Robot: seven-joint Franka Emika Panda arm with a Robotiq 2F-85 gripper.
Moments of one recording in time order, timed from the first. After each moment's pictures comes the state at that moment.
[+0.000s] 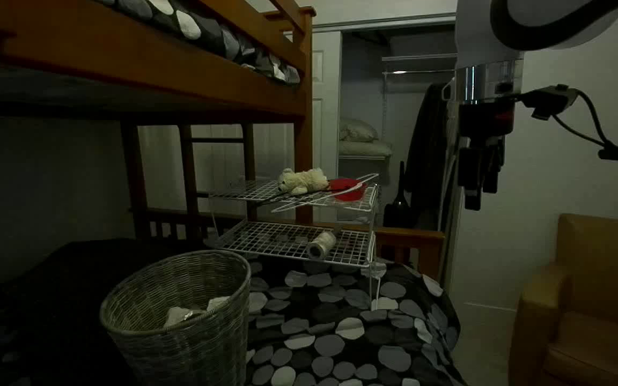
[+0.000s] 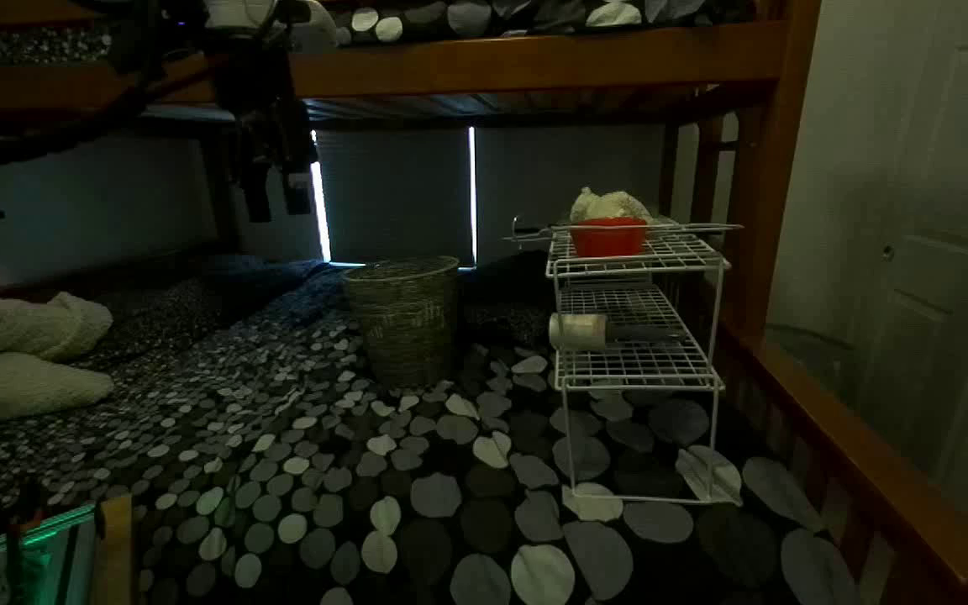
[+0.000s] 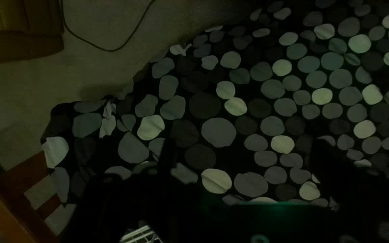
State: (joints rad) arm 0.06 -0.76 0.11 -2.44 -0.10 1.69 -0.09
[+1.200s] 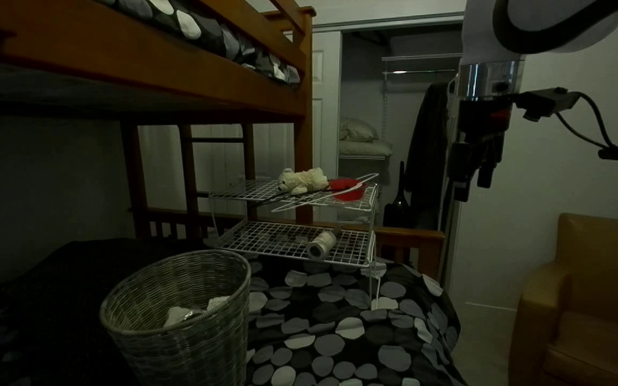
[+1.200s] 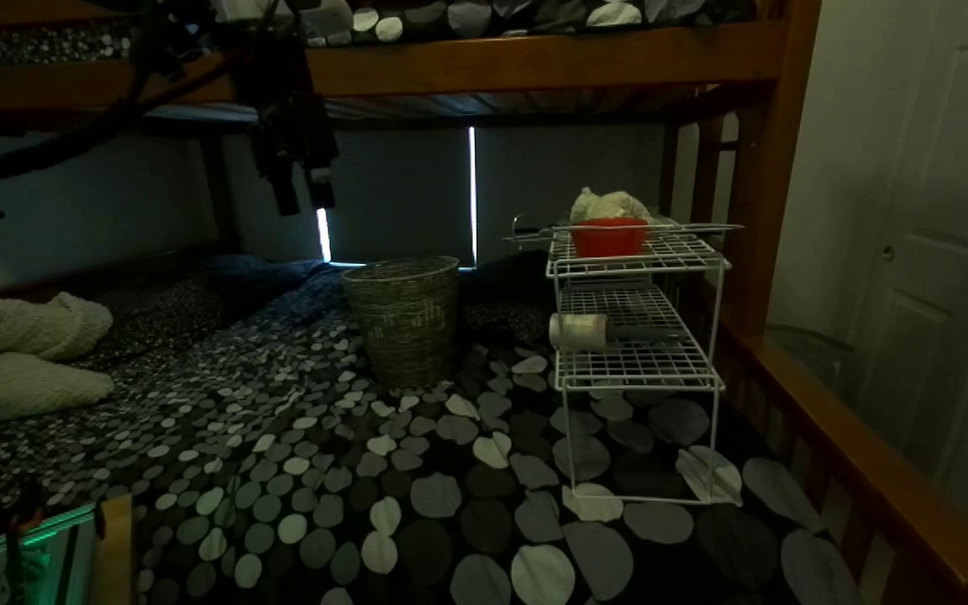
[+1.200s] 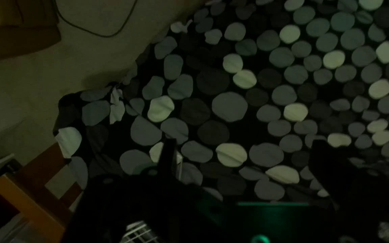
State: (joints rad) arm 0.04 -0.76 0.07 -2.45 -0.10 1.79 -0.04
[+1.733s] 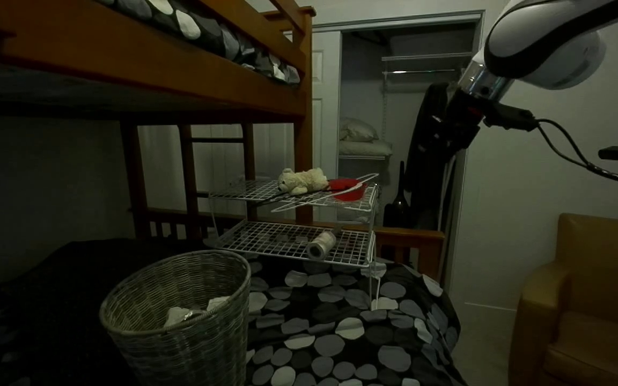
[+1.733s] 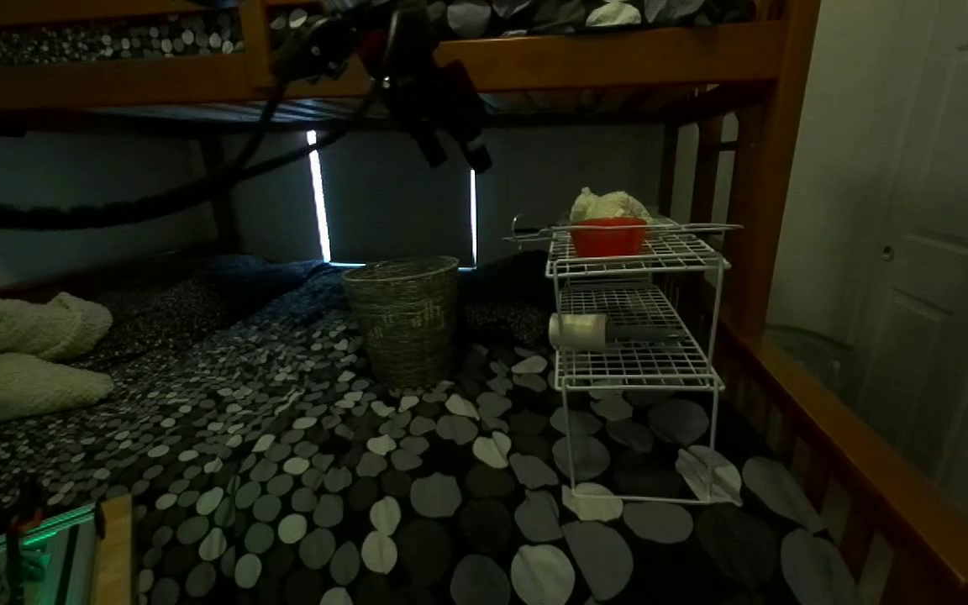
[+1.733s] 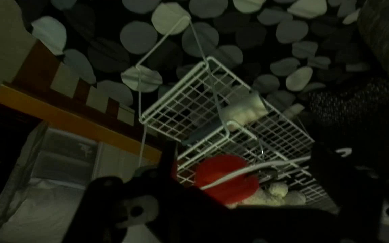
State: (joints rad) arm 0.02 -0.61 -0.15 -2.42 0.04 2.38 -0.12
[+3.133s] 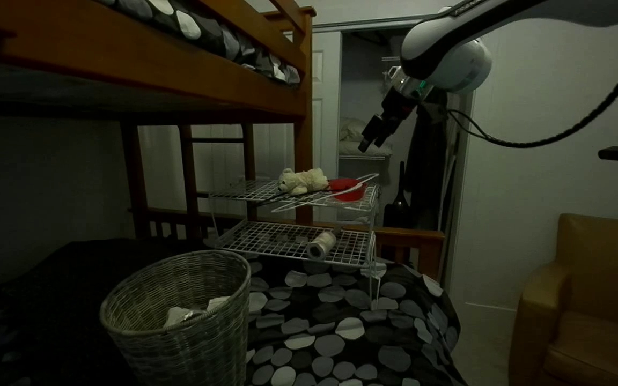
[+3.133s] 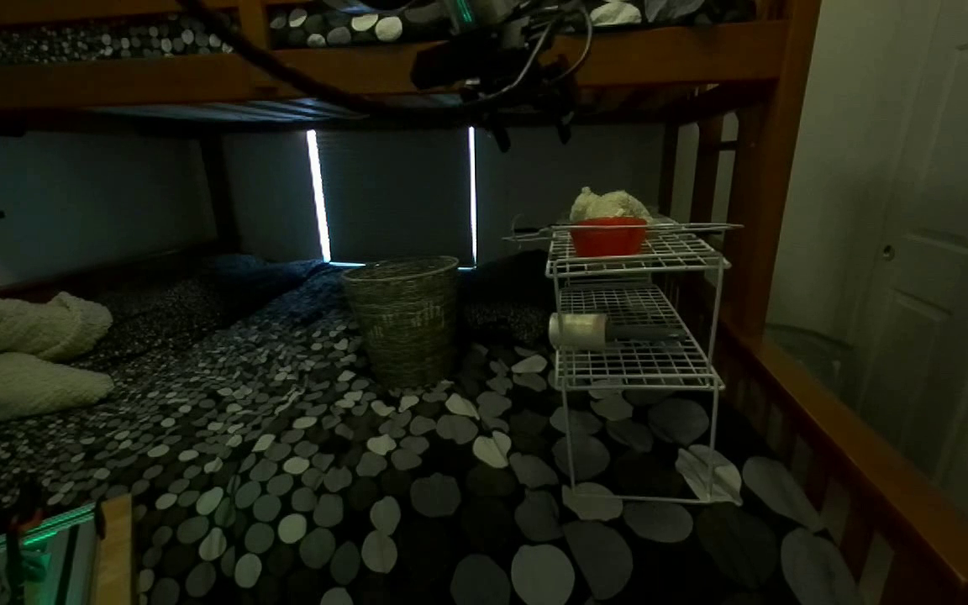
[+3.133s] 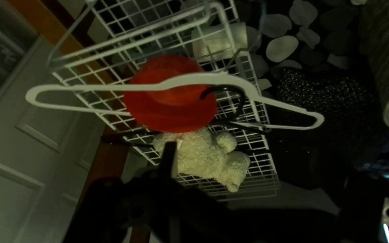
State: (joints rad) arm 0.18 -0.17 -0.21 -1.99 0.19 2.46 -0.58
